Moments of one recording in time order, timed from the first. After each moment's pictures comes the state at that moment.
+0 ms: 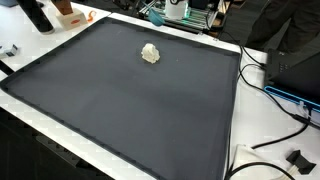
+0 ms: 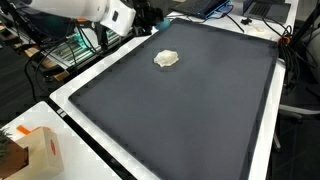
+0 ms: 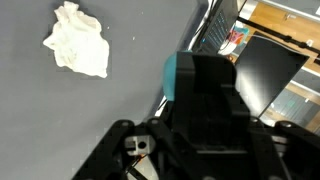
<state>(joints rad) -0.11 0.07 -0.34 -2.32 0.93 1.68 -1.36</state>
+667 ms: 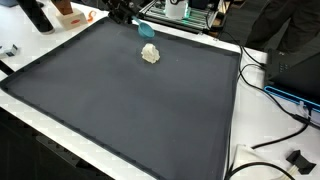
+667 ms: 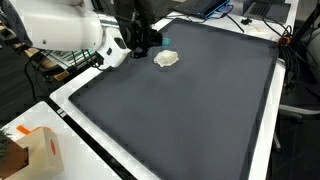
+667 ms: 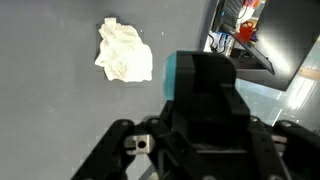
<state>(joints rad) -0.21 0.23 -0.29 -2.26 1.01 1.71 -1.23</state>
